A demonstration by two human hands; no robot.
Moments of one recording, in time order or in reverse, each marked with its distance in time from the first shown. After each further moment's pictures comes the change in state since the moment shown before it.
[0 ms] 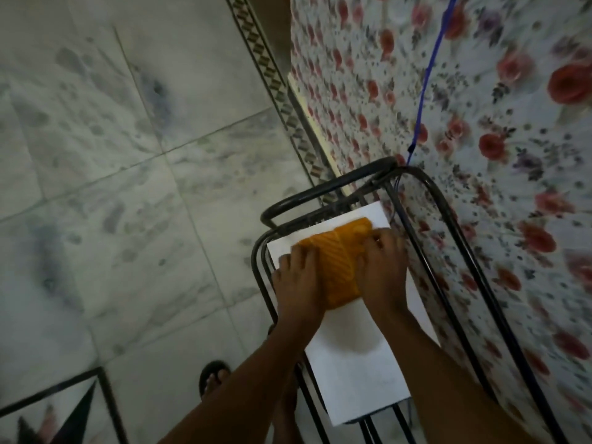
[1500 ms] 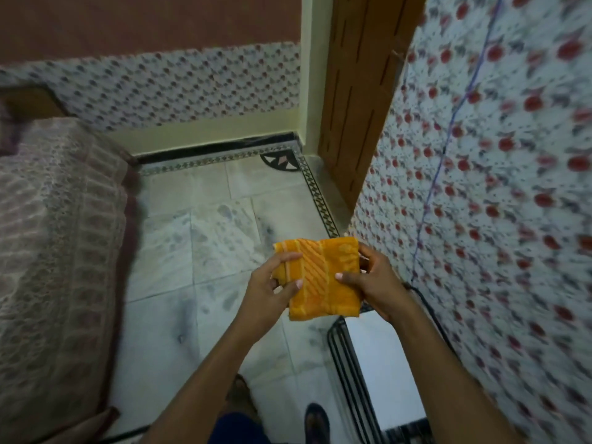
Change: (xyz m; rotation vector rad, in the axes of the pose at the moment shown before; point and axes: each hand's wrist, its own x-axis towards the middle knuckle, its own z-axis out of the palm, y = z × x) left_hand -0.309 -0.058 -0.567 -1.023 0.273 0.263; right_hand -0.201 -0.371 -0.462 1.132 -0.364 -0.156
